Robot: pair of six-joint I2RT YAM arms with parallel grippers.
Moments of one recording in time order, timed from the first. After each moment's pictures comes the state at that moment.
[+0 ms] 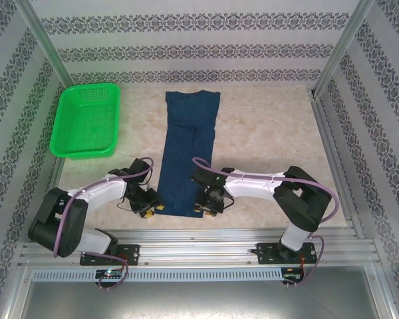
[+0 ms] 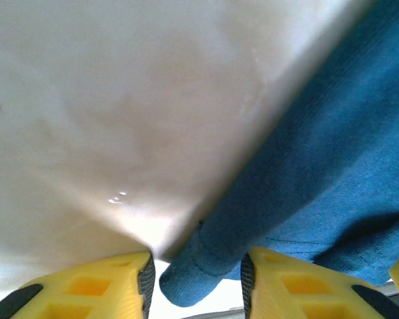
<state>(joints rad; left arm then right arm) -0.39 1.41 0.61 -0.67 0.45 -0.91 0.94 1.72 0.96 -0.59 -0.29 1.22</state>
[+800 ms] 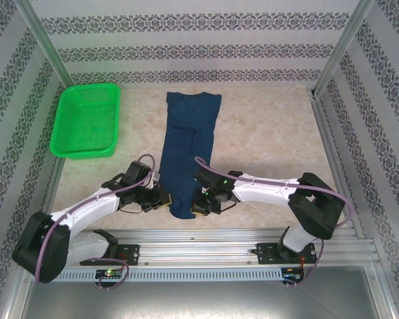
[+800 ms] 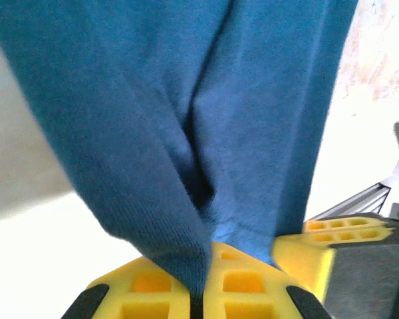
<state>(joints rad) -0.46 1.13 0.48 -0.40 0.54 -0.89 0.95 1.57 0.87 -0.46 -0.40 1.18</state>
